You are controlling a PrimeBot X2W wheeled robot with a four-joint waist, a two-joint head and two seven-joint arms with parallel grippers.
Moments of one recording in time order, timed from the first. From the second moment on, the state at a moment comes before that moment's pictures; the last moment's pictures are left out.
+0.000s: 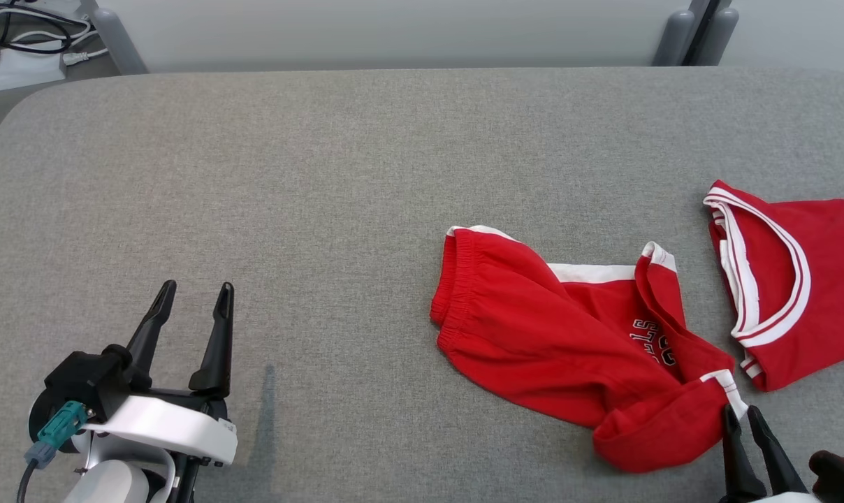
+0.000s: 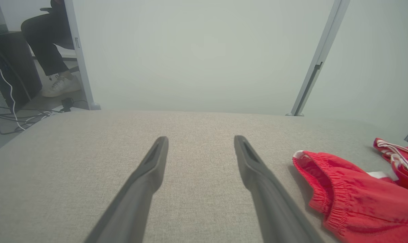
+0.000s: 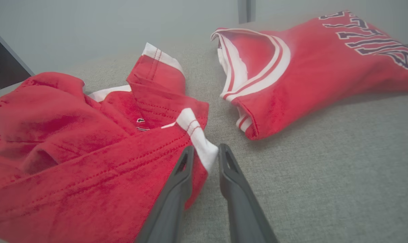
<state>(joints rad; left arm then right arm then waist) -0.15 0.39 -0.36 0.09 -0.62 0.14 -0.25 0.06 -0.05 -0.05 0.31 0.28 0.13 -0.24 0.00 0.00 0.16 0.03</state>
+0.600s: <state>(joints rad) -0.13 0.40 -0.36 0.04 -0.62 0.18 -0.23 0.08 -0.04 -0.12 0.08 0.28 0.13 -0.25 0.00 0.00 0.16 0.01</state>
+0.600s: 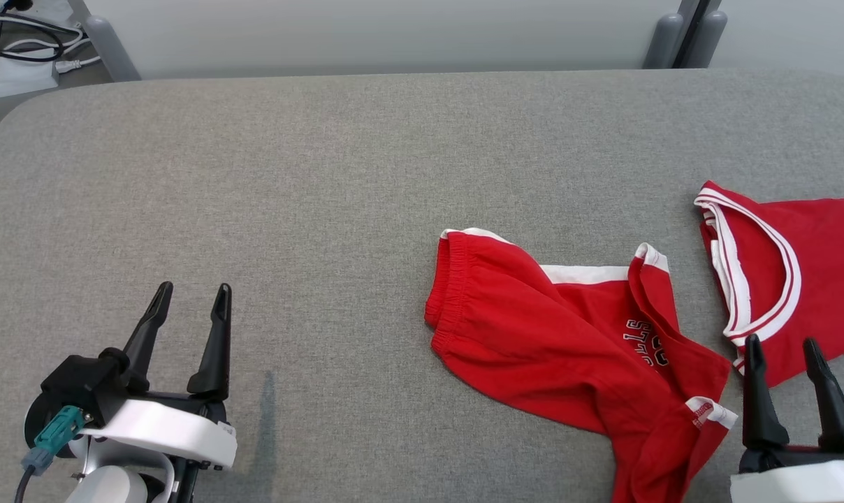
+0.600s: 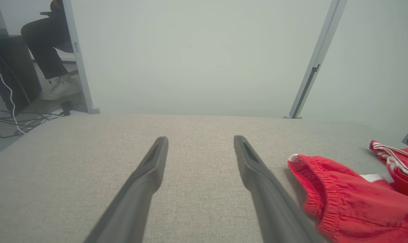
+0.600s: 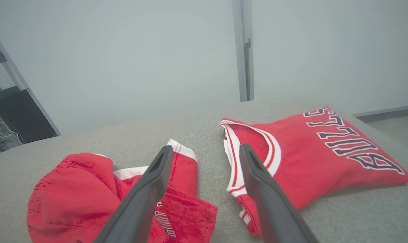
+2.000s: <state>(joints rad) -0.15 0.36 -0.40 0.05 -0.61 0.16 -0.24 -0.47 -0.07 0.59 0.72 0.19 0.13 -0.12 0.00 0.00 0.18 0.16</state>
